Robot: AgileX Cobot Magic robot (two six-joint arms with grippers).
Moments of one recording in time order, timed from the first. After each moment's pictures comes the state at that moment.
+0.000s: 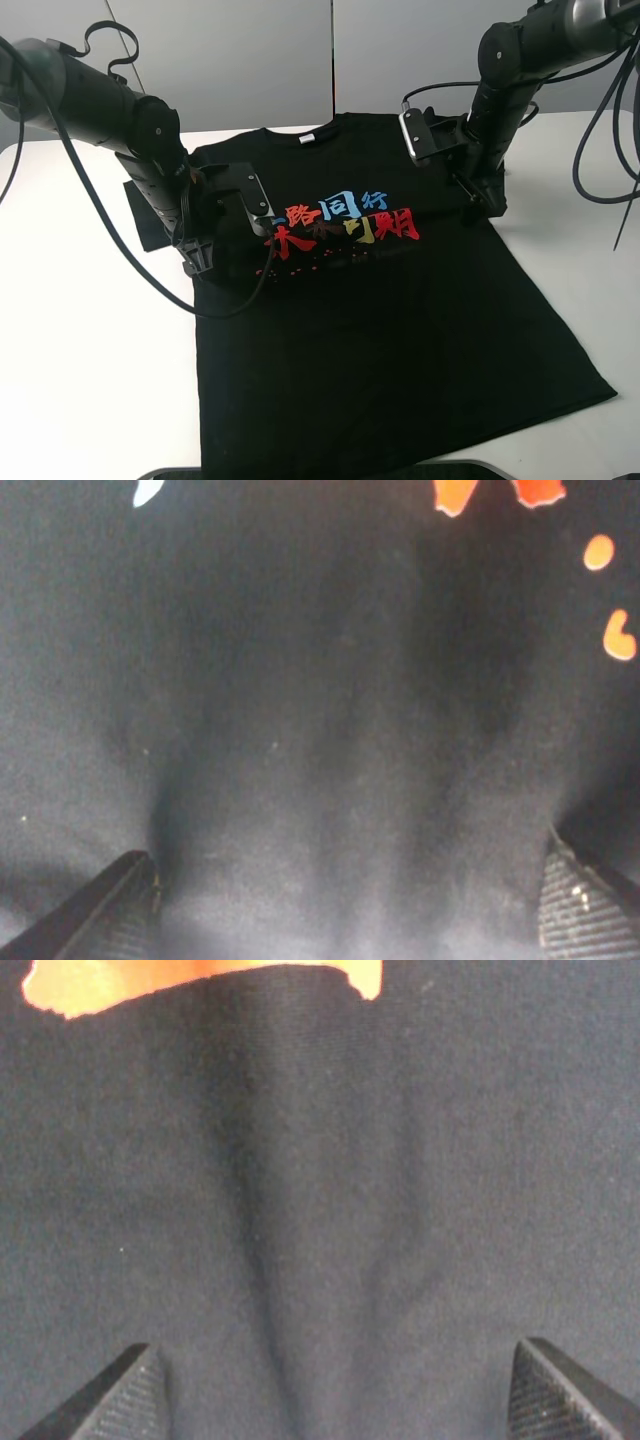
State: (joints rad) left arm -0.62 2.05 -1.12 0.01 0.56 0.70; right arm 0.25 2.16 -1.38 -0.05 0.79 -1.34
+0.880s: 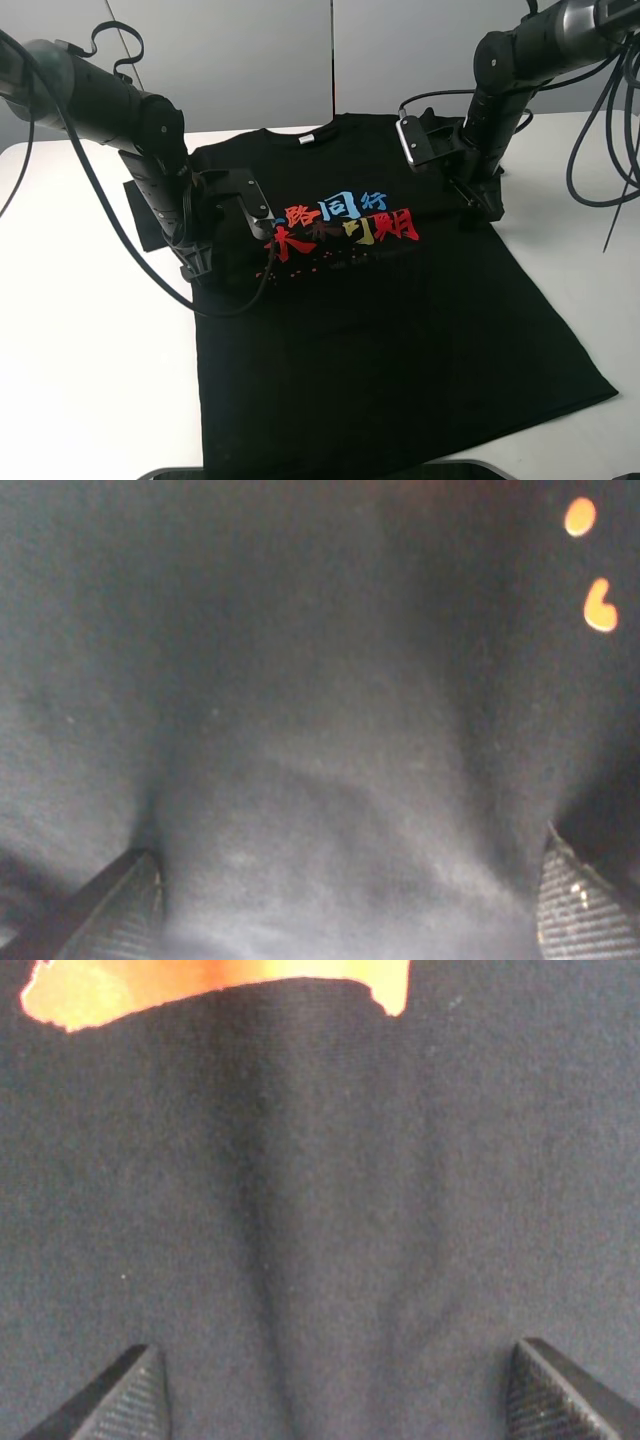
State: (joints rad) left arm -0.61 2.07 -1.14 0.00 0.67 0.69; right arm 0.25 2.20 -1.39 -0.05 0.79 -1.37
